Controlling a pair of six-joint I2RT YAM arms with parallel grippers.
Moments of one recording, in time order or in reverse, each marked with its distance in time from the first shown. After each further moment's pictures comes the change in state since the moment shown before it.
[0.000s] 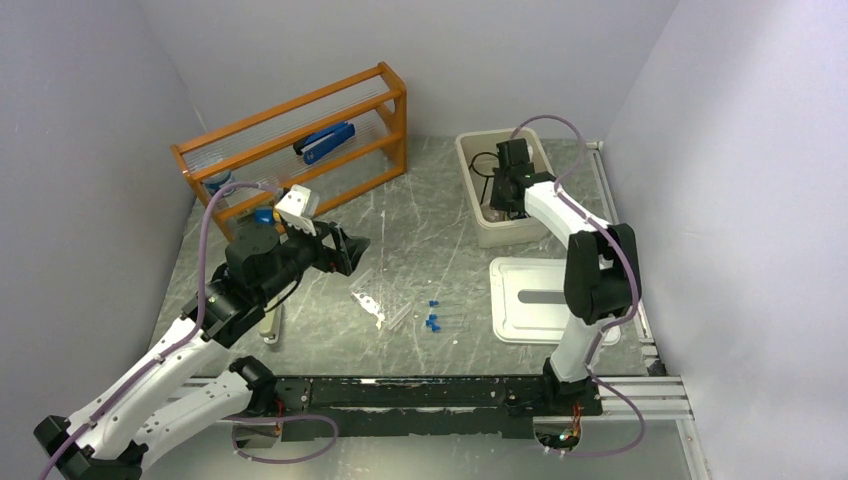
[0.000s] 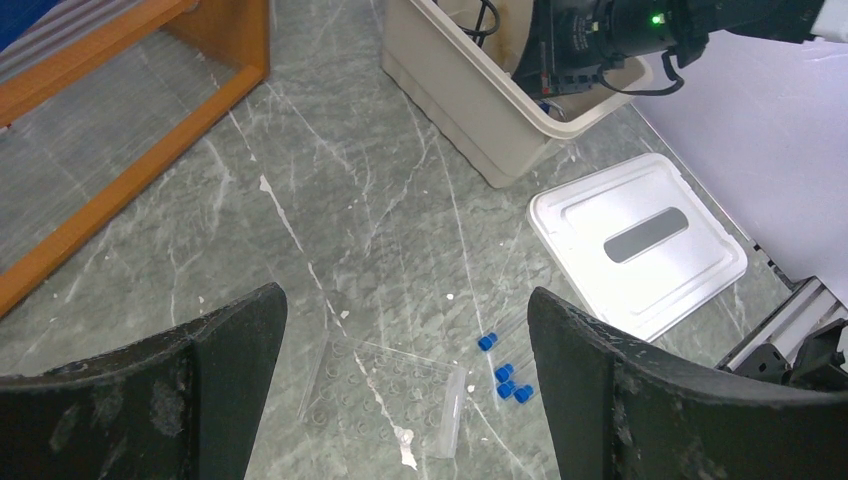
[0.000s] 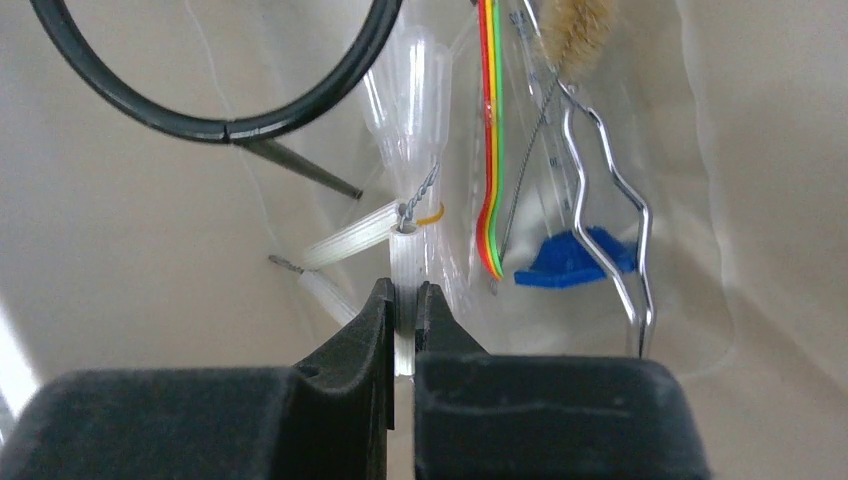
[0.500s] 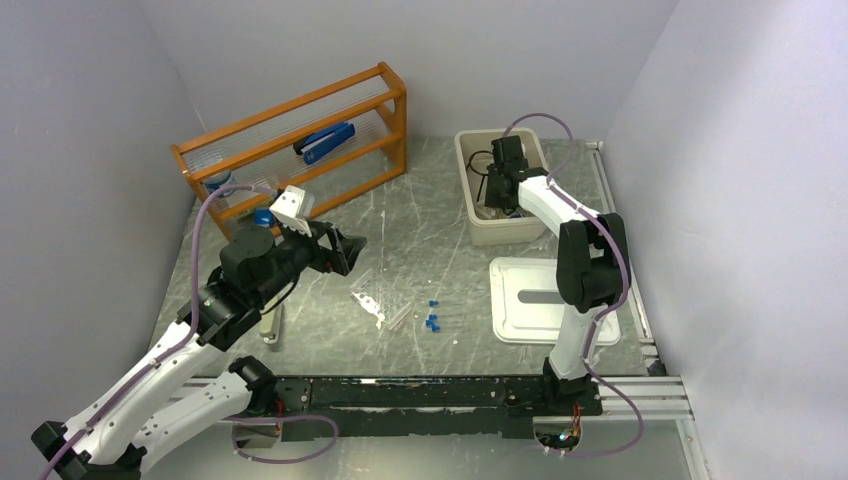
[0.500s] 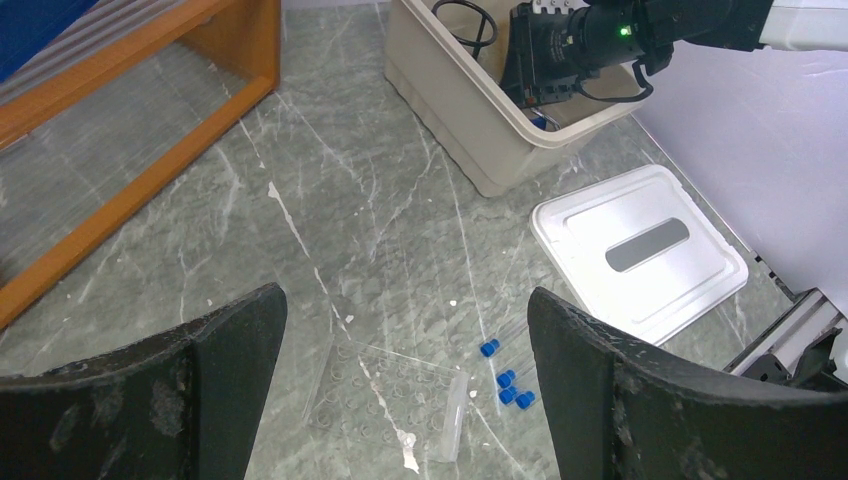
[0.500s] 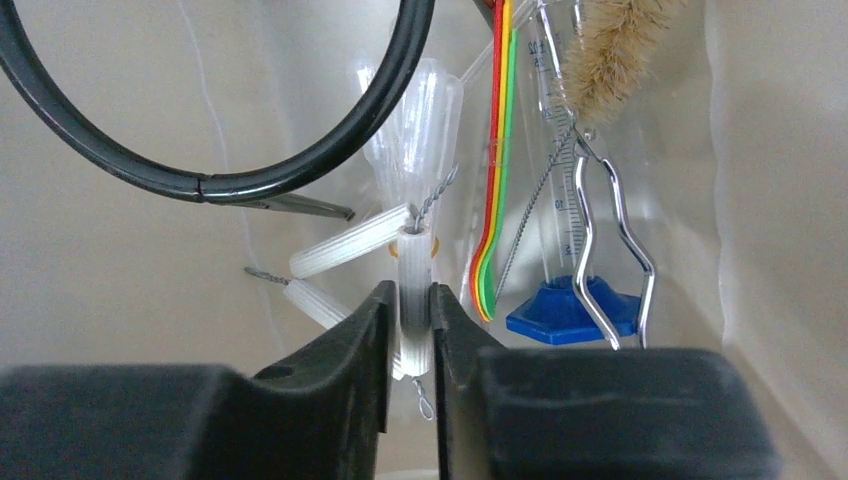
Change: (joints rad) left arm 0.000 -0.027 0.000 -0.008 -0.021 0.000; right arm -0.004 0.107 0.085 0.003 -0.023 -0.035
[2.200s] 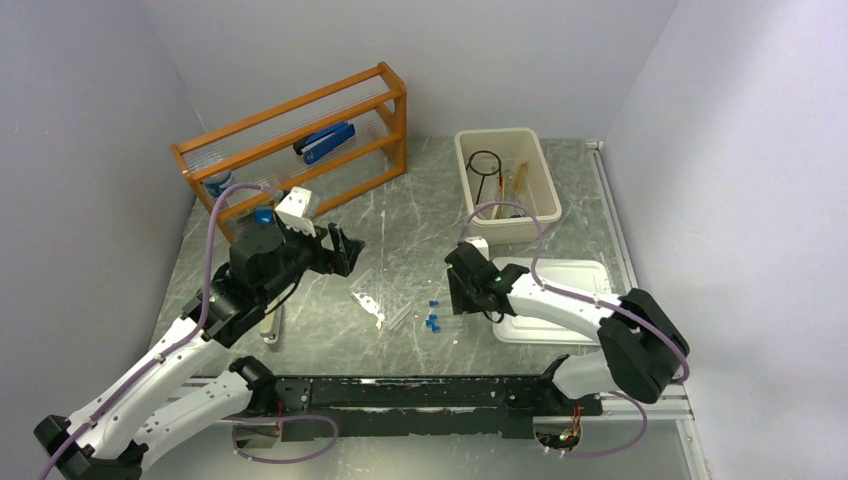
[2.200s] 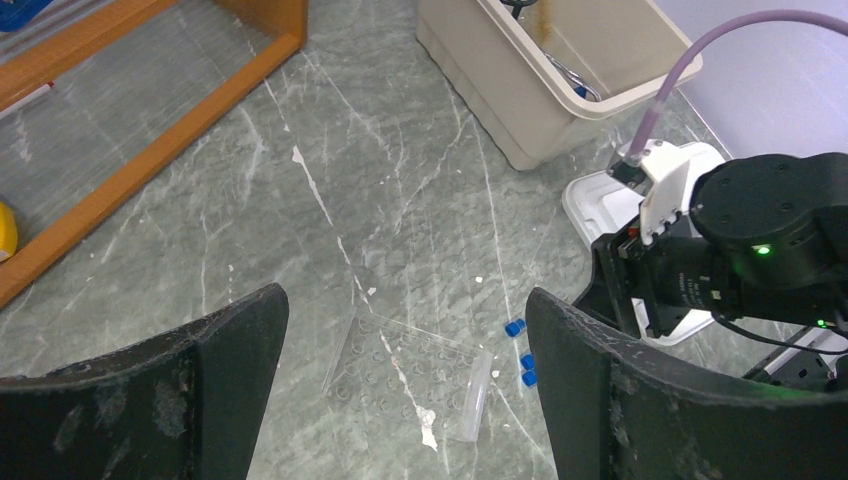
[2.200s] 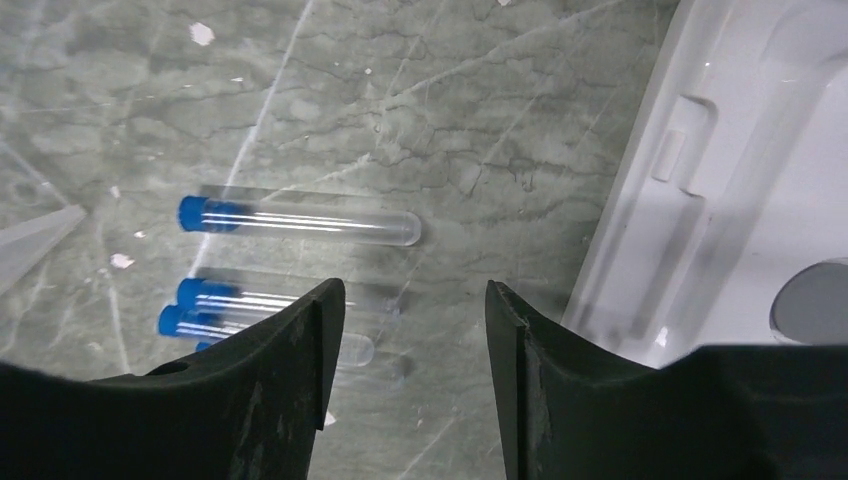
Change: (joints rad) left arm 0.000 0.029 0.000 -0.055 -0.040 0.000; right arm 0.538 -0.574 -0.735 -0.013 0.100 0.251
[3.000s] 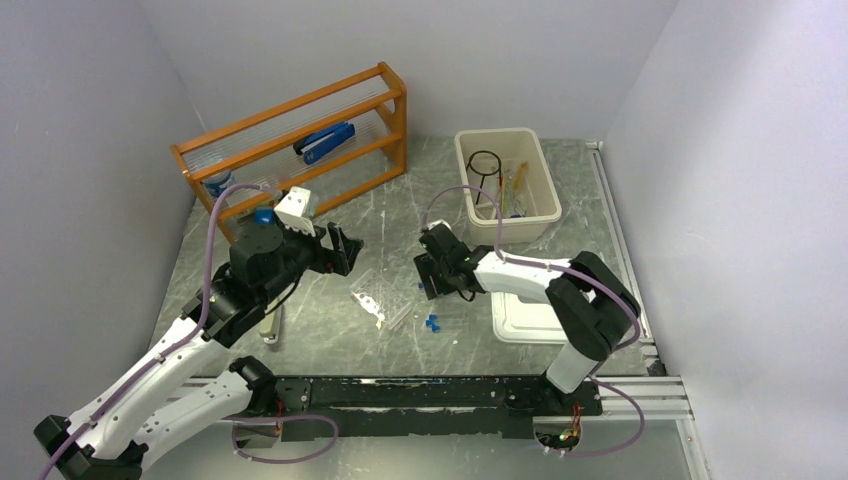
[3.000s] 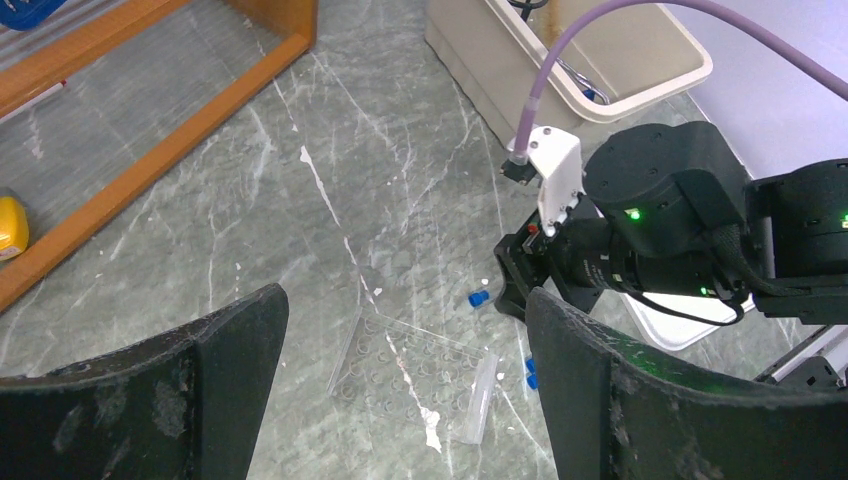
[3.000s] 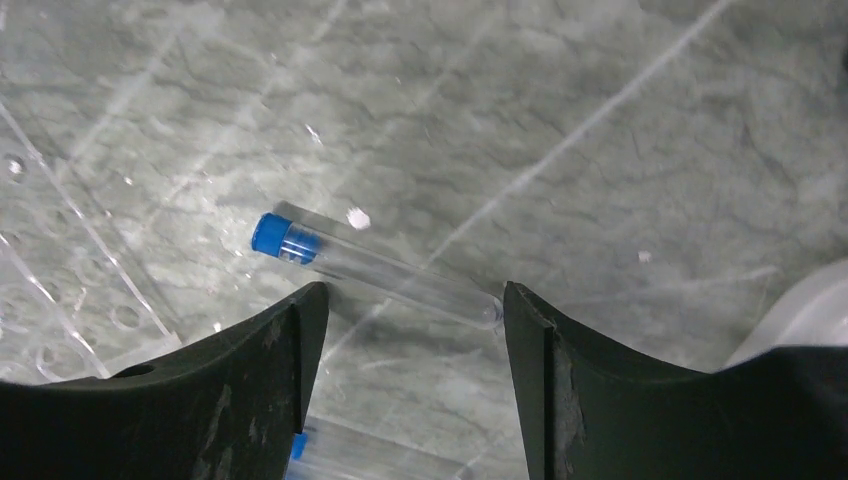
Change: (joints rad) left arm 0.001 0.000 0.000 -0.002 -0.016 0.000; right arm 0.001 0.311 0.190 0.158 -0.063 -0.219
